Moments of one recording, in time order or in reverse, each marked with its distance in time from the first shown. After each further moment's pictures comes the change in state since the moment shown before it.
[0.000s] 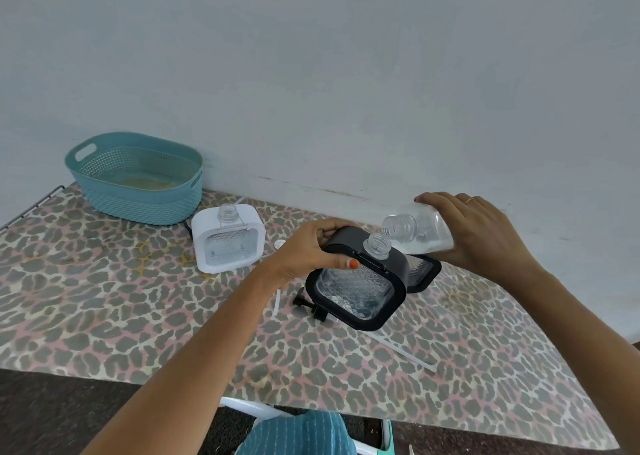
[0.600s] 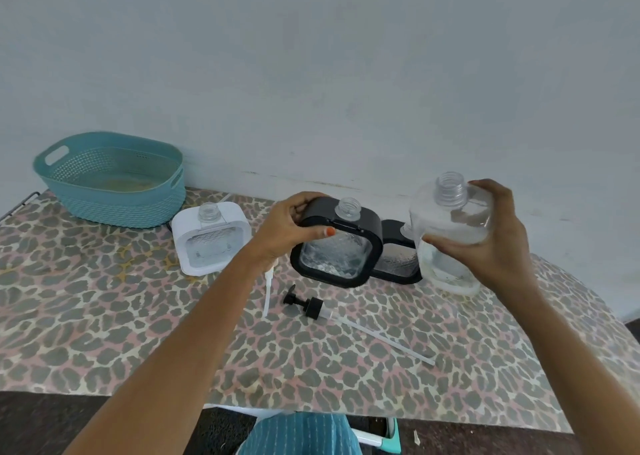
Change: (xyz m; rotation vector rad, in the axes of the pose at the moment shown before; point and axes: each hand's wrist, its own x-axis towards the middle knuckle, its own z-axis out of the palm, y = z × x) left_hand 0.024 -0.013 -0.014 -0.049 0.179 0.048; right_hand -0.038 -0.007 0.012 0.631 0.146 0.750
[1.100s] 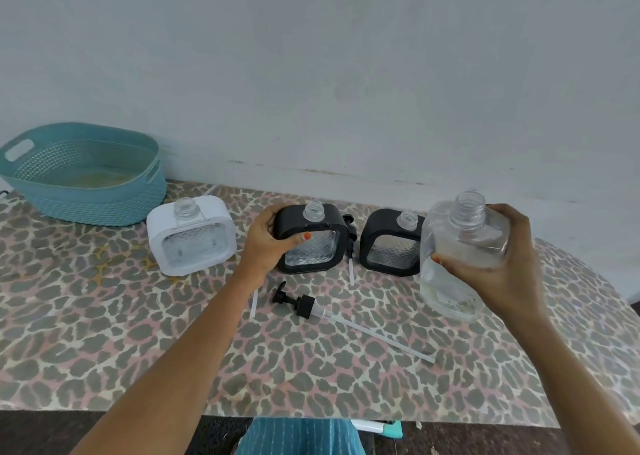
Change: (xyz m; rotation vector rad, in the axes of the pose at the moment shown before) left_hand 0.013 -0.080 0.000 0.027 0.305 -0.030; right_hand -0.032 0.035 0.006 0.066 0.051 0.185
